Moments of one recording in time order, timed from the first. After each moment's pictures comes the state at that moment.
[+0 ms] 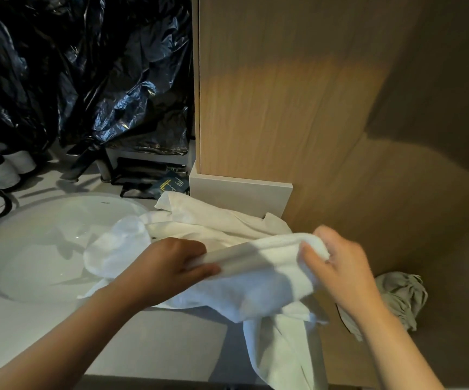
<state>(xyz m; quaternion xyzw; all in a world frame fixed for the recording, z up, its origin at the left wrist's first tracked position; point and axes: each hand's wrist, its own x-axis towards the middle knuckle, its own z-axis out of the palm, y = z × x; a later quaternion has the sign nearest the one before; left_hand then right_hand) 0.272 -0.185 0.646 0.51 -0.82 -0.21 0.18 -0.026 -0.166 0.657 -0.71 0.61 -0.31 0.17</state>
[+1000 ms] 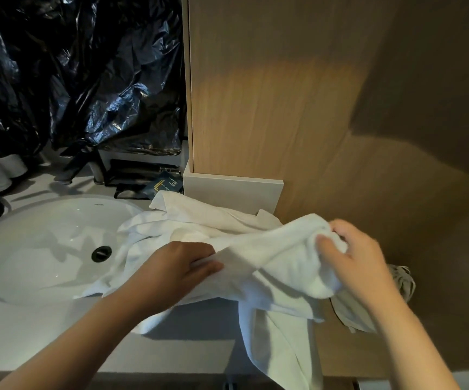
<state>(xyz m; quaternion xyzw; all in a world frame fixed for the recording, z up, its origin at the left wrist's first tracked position) 0.257 -0.163 0.654 0.49 -0.80 -0.26 0.22 -0.037 -0.141 0.684 -0.62 0.67 -0.34 0.22</state>
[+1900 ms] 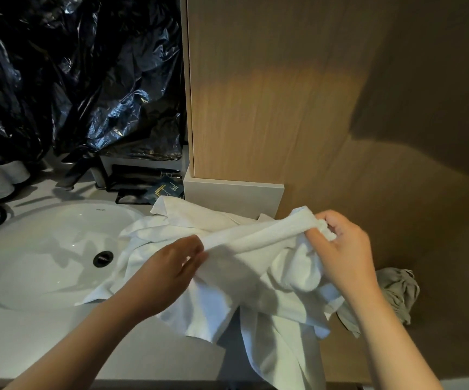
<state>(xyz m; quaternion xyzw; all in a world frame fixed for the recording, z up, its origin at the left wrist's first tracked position) 0.261 -0.170 0.645 0.53 -0.76 -0.24 0.27 -0.026 -0.168 0.673 -0.62 0.65 -0.41 0.18</state>
